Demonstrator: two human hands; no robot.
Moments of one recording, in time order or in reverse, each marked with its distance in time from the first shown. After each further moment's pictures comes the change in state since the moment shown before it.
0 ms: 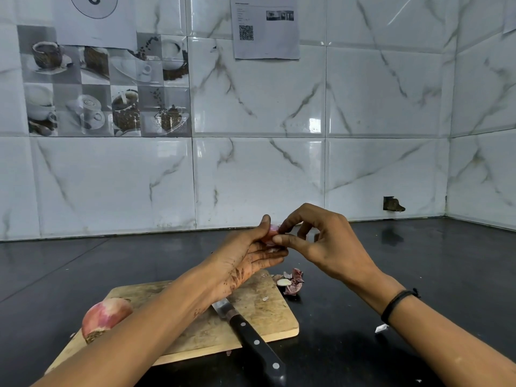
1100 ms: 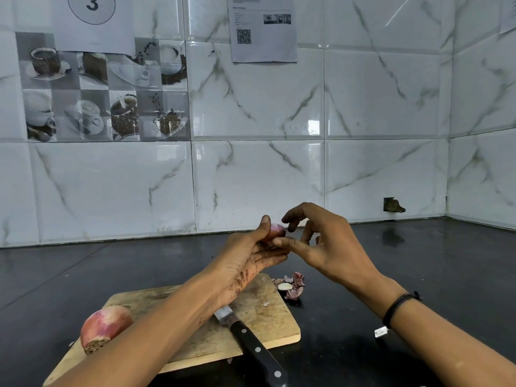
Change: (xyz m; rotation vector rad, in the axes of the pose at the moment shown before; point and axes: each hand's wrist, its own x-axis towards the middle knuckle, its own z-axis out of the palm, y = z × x) left_hand 0.001 0.000 0.007 -0.010 0.030 0.081; right_hand 0.001 0.003 0.001 -0.056 0.025 -0.009
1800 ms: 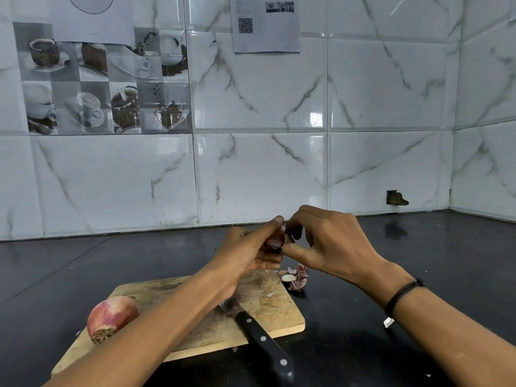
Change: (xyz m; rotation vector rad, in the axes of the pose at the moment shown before) left_hand -0.002 -0.004 -0.007 0.311 0.086 0.040; right_hand -0.001 -0.004 0.002 -0.414 -0.048 -0.216
